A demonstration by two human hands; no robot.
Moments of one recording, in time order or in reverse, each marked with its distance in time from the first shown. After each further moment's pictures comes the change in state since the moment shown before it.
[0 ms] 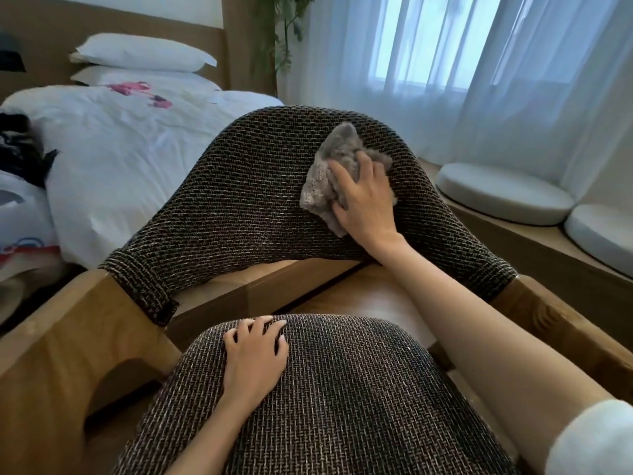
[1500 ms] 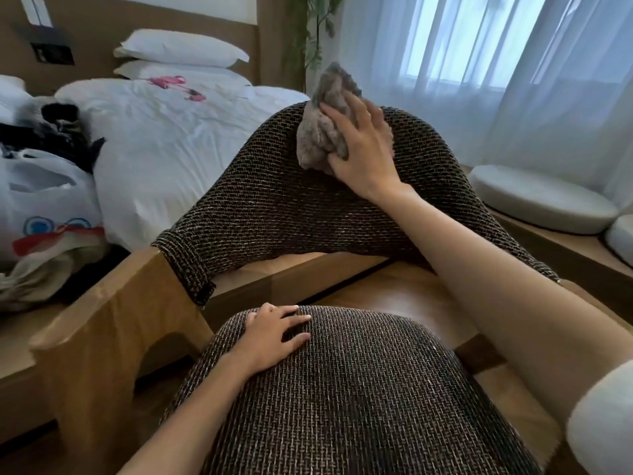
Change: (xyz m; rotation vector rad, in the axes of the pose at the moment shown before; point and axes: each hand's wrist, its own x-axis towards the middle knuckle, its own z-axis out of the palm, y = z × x) left_hand 0.020 -0.039 -0.020 -0.098 -0.308 0.202; right_hand 0.062 -0.044 -0.014 0.250 0.064 -0.169
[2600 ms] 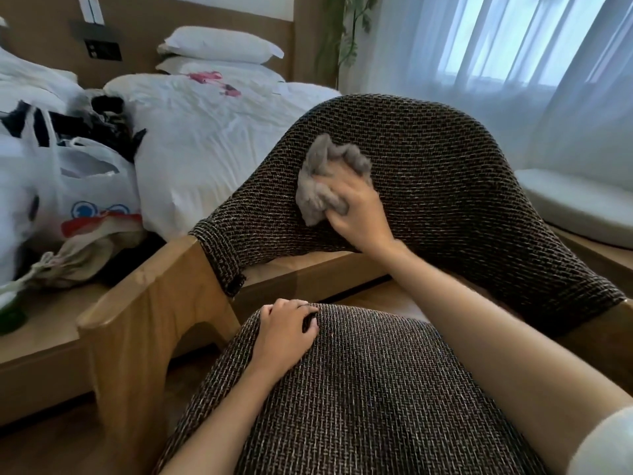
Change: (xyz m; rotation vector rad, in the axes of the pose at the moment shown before) left_hand -0.011 0.006 0.006 -0.029 0.365 -0.164; right_hand -0.058 -0.043 0.061 0.442 0.003 -0.098
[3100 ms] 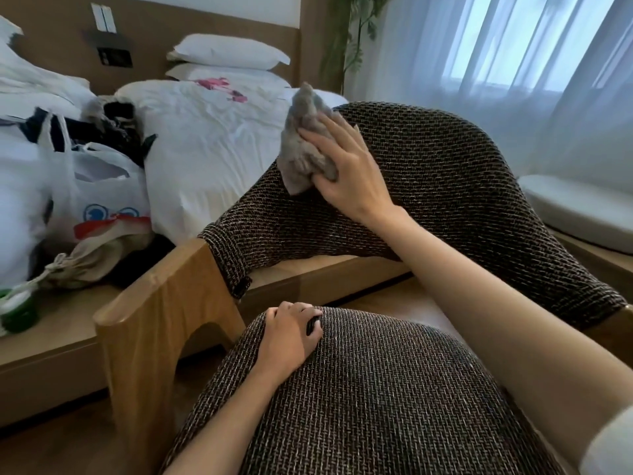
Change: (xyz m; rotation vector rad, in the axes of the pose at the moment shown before) left_hand -0.002 0.006 -0.010 0.041 -0.028 -0.026; right_hand 0.054 -0.029 -0.018 -0.090 -0.028 -0.063
